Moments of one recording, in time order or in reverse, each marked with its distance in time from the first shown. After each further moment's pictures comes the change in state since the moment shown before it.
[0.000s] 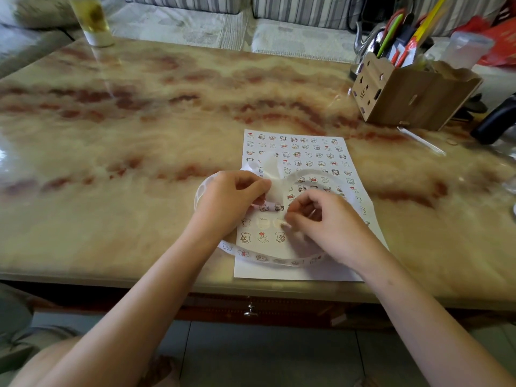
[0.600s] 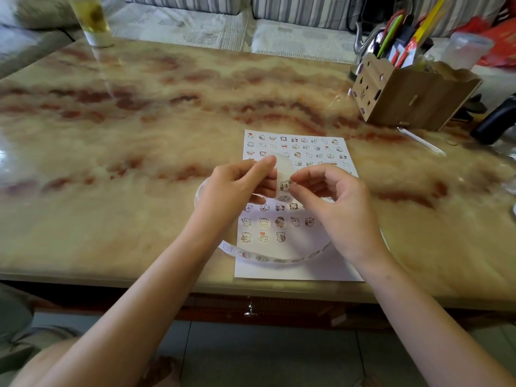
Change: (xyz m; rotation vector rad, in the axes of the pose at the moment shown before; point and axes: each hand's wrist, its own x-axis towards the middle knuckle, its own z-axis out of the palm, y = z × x) left_hand -0.006 0.015 -0.001 -0.371 -0.035 0.023; right_hand 0.004 -0.005 -0.001 0.332 0.258 -0.317
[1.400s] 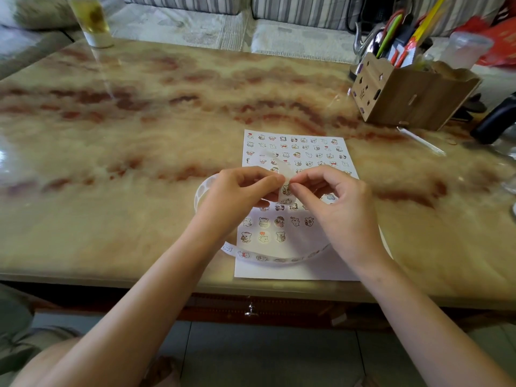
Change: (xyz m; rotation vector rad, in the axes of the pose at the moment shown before) left_hand -0.004 0.000 0.001 0.047 -0.073 -0.018; right_hand -0.001 0.003 0.000 -0.137 0.046 -0.136
